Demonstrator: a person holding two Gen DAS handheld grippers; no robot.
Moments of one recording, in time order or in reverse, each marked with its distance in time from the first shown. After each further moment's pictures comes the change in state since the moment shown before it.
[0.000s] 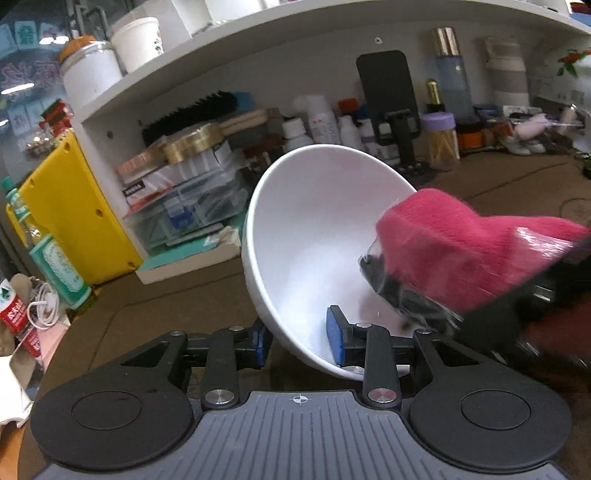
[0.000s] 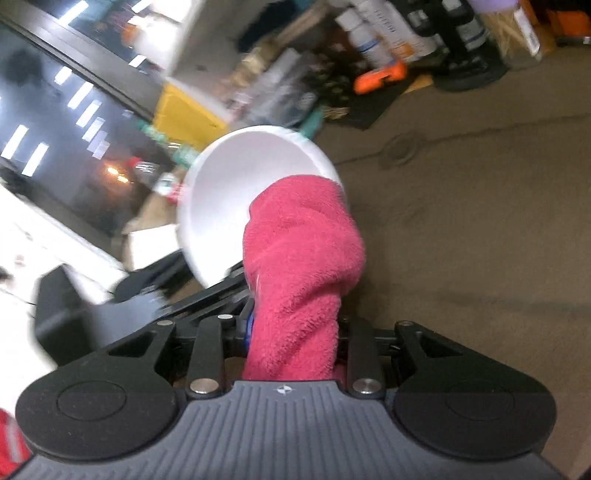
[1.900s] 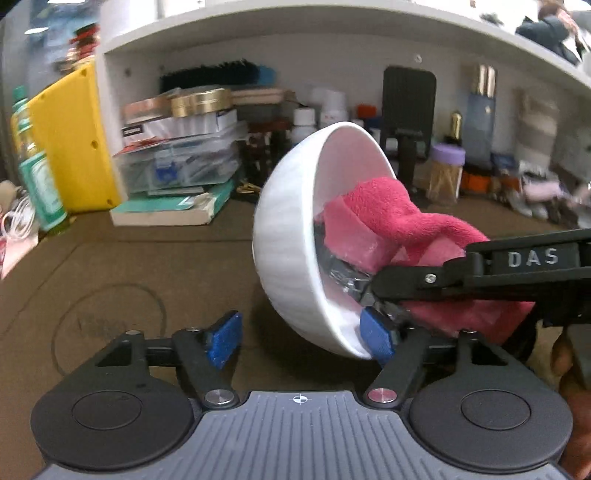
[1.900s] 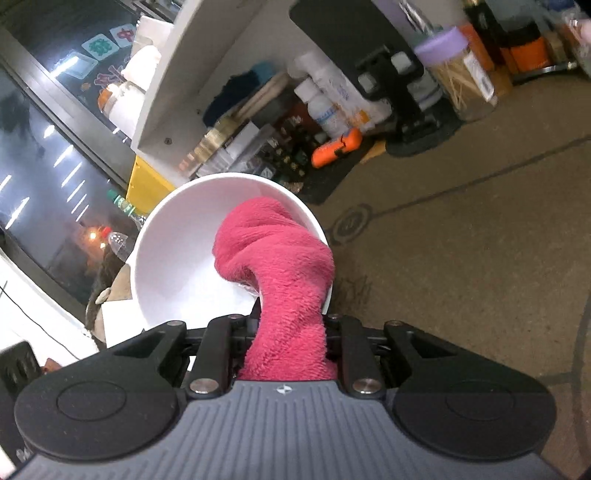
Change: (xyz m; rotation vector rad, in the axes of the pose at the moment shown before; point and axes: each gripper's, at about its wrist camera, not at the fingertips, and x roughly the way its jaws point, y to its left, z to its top) left arm 0.004 -0.028 0.002 -0.291 0.020 -0.020; right arm -0.001 -0.018 -0.006 0.019 -0.281 -0.027
